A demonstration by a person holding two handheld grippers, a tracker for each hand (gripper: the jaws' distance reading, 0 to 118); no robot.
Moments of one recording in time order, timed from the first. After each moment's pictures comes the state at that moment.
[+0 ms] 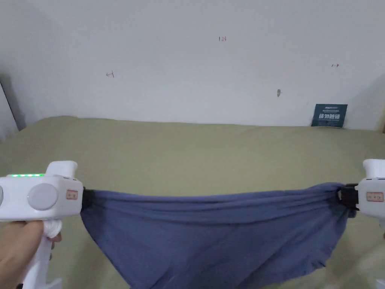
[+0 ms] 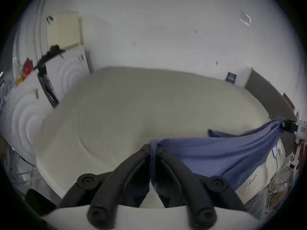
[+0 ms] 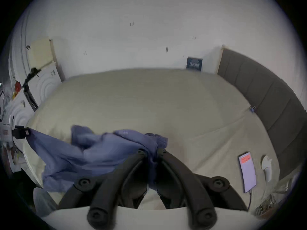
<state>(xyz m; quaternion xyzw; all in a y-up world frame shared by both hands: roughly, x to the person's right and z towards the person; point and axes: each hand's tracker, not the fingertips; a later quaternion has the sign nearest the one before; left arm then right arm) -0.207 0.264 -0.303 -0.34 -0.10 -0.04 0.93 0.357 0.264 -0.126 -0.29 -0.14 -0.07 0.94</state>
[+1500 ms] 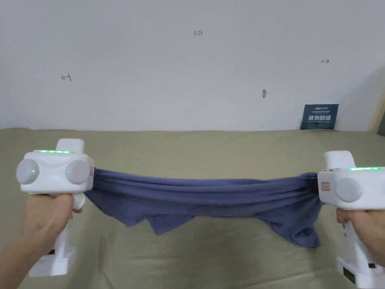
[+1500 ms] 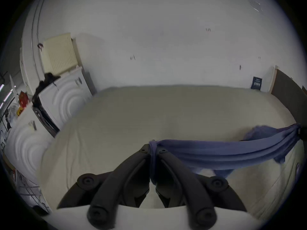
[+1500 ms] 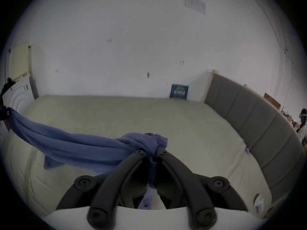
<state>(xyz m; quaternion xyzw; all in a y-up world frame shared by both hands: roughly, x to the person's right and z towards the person) -0.057 0.199 -0.530 -0.32 -0.03 -0.09 0.94 0.438 0.155 -0.358 -0.32 -0.20 -0.03 0.93</state>
